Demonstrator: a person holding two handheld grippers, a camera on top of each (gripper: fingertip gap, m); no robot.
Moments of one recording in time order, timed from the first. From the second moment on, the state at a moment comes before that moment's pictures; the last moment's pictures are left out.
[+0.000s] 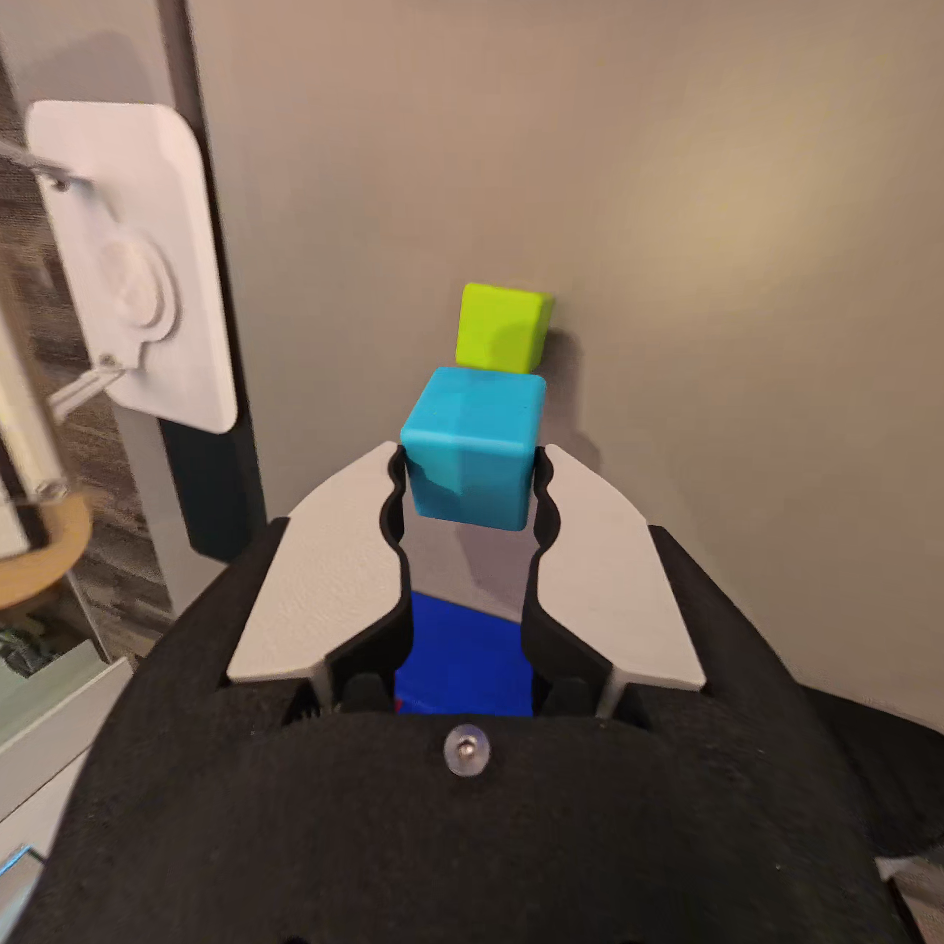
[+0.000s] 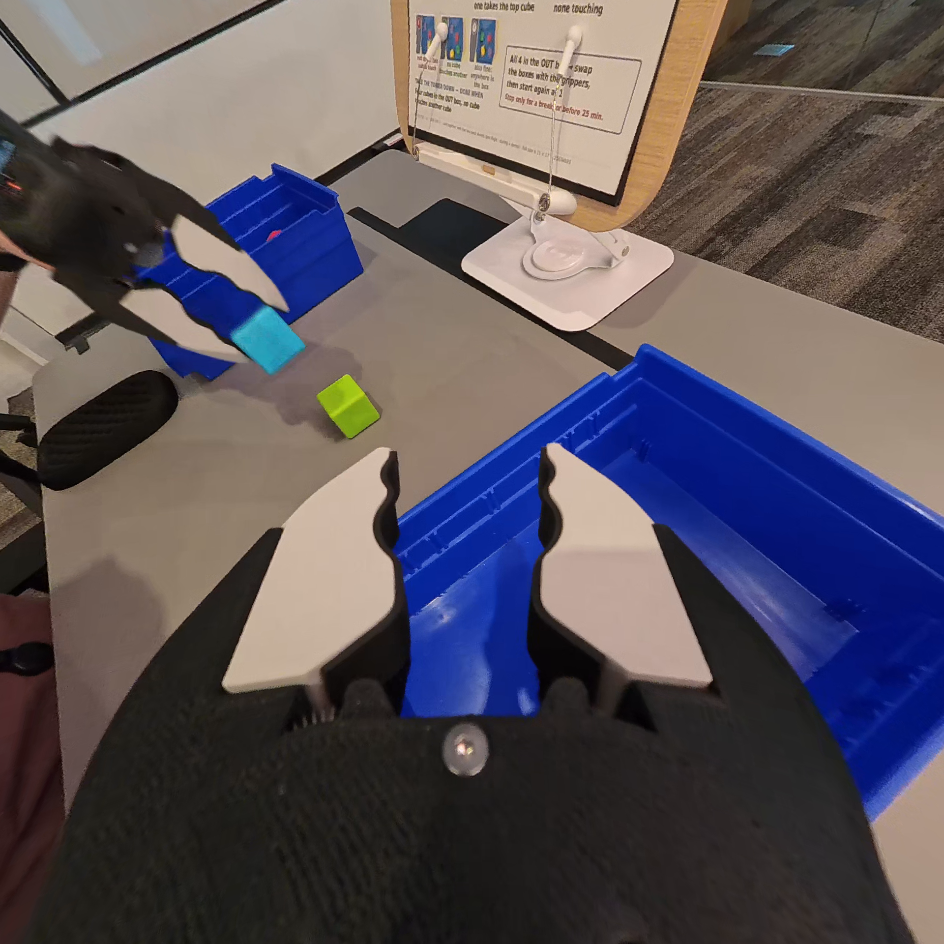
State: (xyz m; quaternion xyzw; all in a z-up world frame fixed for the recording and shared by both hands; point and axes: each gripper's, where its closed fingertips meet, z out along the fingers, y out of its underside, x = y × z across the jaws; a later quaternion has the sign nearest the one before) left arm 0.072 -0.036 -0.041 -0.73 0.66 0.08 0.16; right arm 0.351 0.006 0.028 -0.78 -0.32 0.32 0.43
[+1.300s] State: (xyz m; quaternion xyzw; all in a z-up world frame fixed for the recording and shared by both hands) left arm -0.127 0.033 0.044 -0.83 0.49 0.11 0.23; right arm 0.356 -0.010 0.038 -0.76 -0.32 0.36 0.43
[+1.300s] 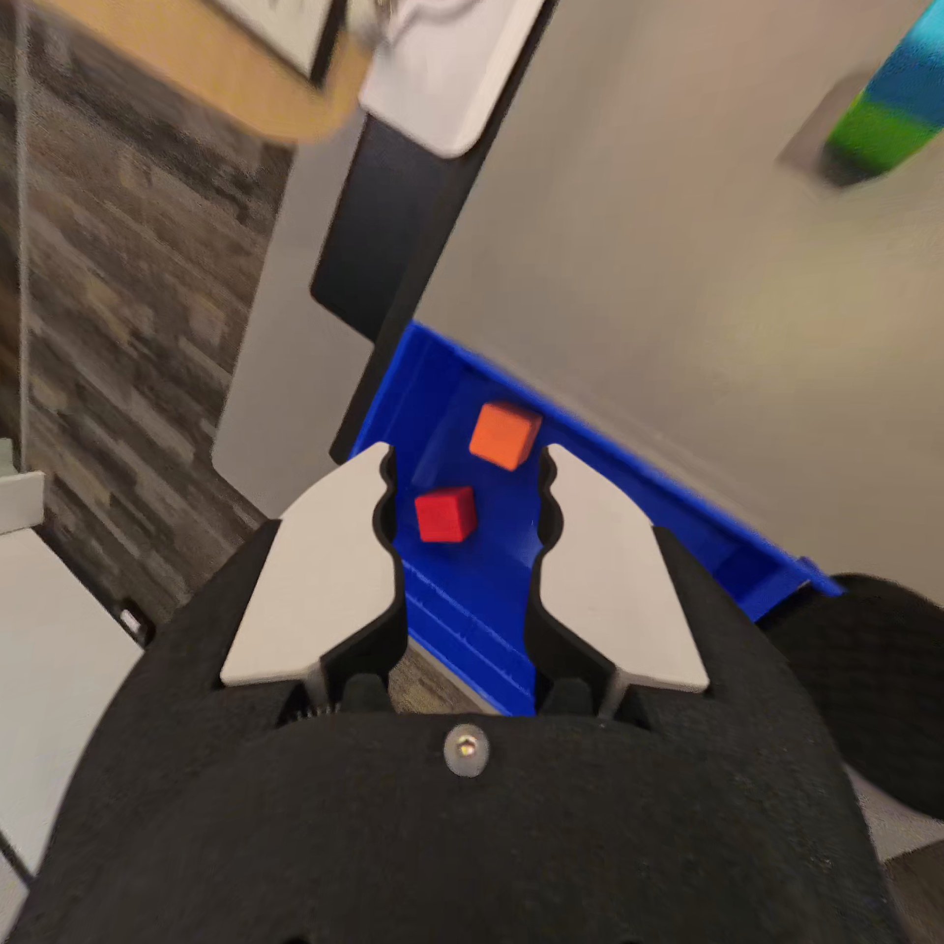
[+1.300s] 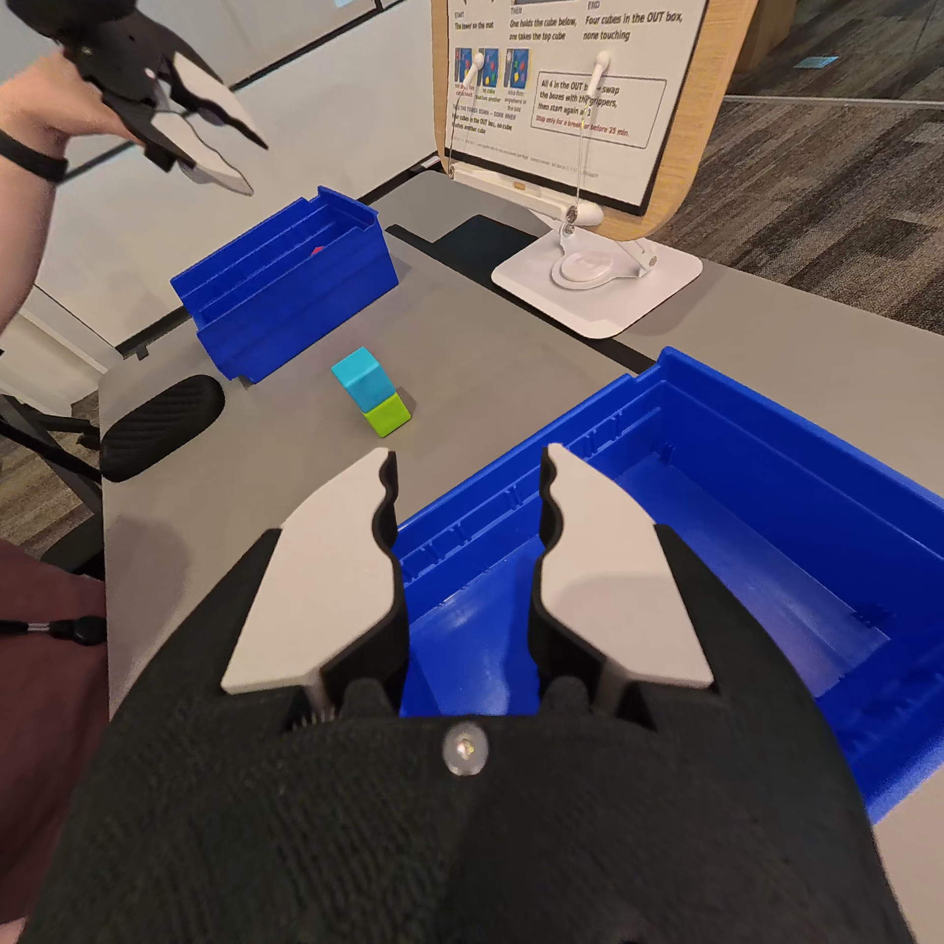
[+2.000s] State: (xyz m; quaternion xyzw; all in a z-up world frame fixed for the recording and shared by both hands) left arm -0.172 0.059 -0.134 -0.82 0.57 0.03 0.09; right arm 0.339 -0.016 0.027 -0.75 -0.35 0.40 0.39
